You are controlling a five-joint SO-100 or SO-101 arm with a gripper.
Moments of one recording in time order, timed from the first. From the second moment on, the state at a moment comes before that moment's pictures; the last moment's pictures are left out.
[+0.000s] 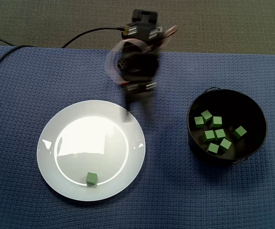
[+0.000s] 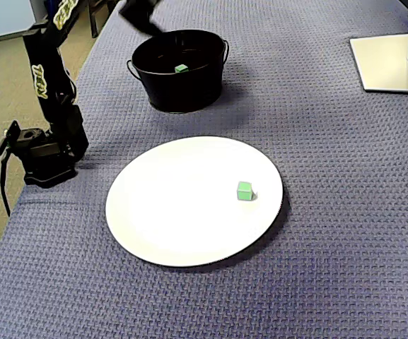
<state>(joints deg) 12.0 84.2 40.7 94.1 -17.1</state>
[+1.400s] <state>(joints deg) 20.0 21.9 9.5 88.9 -13.3</state>
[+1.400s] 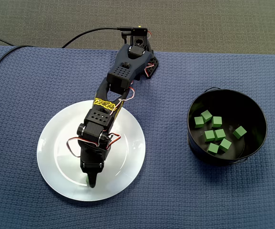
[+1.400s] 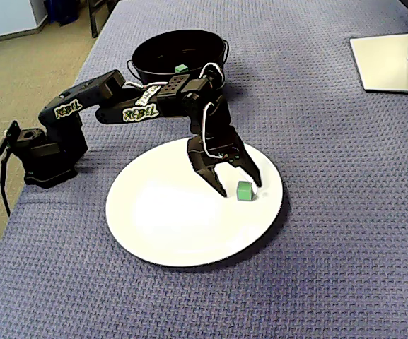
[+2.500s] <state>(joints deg) -9.0 104.2 55.5 69.7 -20.2</state>
